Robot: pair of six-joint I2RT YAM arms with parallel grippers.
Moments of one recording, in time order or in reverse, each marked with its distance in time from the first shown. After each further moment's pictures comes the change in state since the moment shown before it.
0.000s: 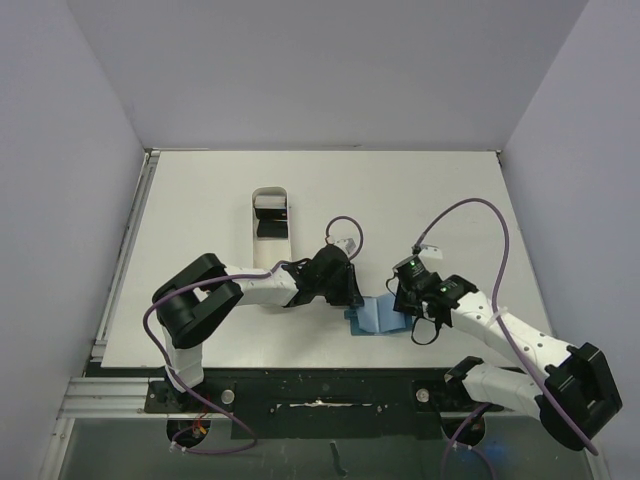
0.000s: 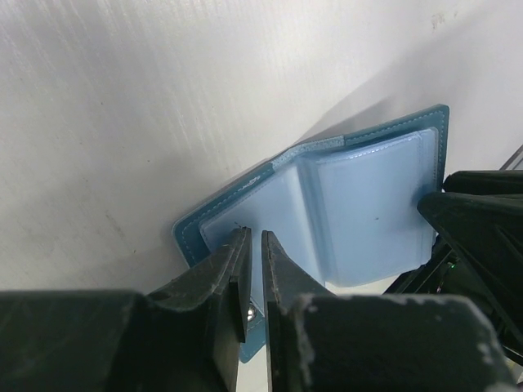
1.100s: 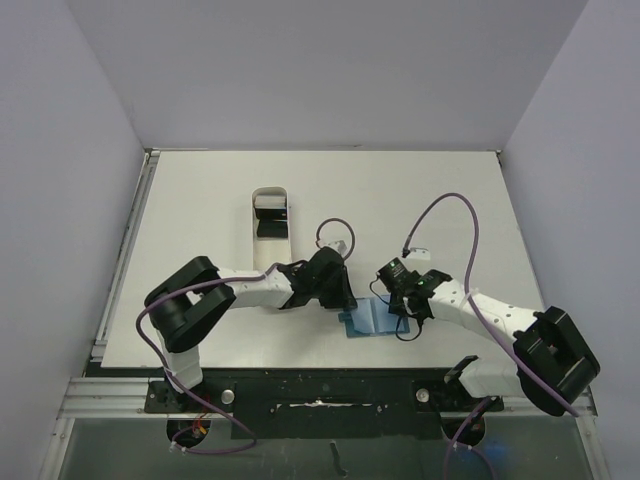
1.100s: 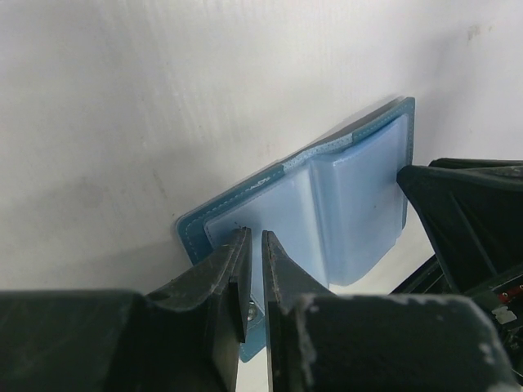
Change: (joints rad) left arm 0.000 -0.039 -0.026 -0.063 -0.051 -0.061; right arm 0.058 0.212 0.023 0.008 0.120 0.050
